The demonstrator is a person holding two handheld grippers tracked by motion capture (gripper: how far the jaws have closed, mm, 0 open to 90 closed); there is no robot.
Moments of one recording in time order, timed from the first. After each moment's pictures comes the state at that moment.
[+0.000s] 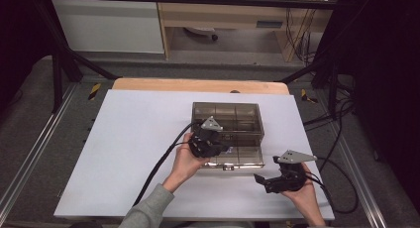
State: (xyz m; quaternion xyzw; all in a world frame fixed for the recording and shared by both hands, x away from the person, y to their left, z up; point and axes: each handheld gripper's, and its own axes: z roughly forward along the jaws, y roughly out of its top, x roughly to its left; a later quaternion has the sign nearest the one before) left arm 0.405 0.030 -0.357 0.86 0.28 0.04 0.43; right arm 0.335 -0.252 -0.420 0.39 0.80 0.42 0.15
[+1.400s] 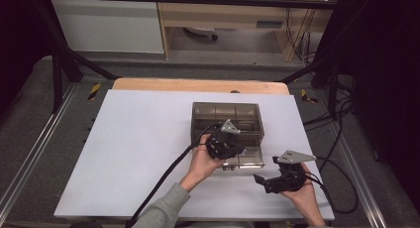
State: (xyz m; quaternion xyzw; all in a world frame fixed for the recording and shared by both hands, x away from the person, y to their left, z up) left arm 0.409 -0.014 -0.372 0.87 0.26 0.03 0.42; right arm 0.335 -0.251 -0.421 0.39 0.80 0.42 0.15
